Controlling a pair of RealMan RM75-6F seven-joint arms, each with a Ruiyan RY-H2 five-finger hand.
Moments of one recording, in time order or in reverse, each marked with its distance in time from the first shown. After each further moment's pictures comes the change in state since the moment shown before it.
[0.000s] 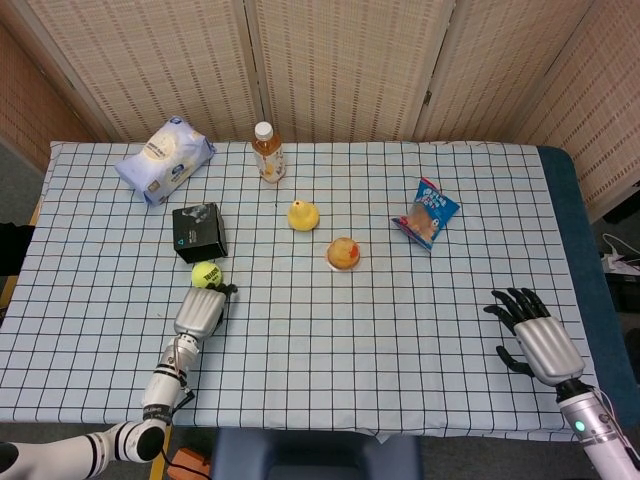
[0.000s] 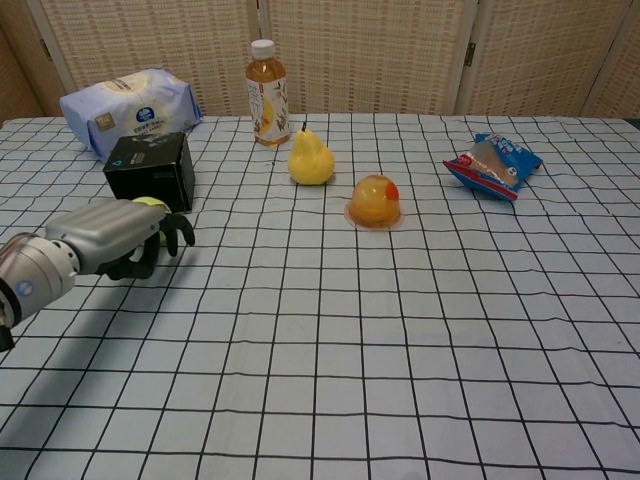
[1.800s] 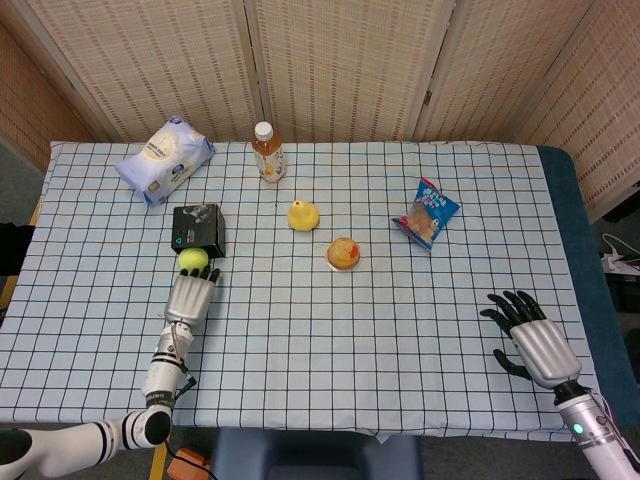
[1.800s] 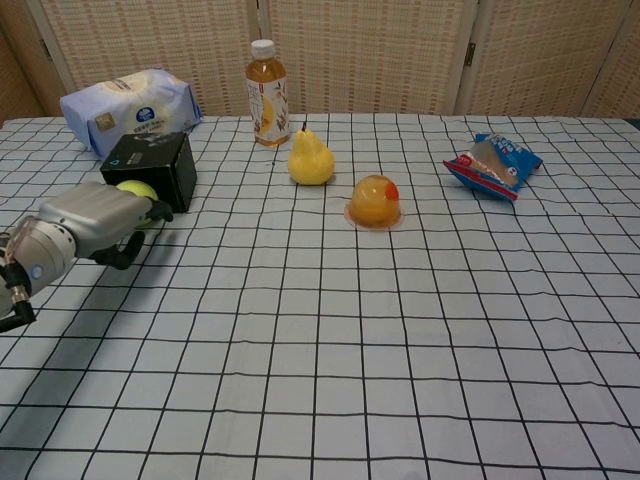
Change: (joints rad) left arm -0.072 -0.020 0.003 0.062 -0.180 0.053 0.256; right arm 0.003 0.000 -0.013 0.000 -0.017 -0.003 -0.004
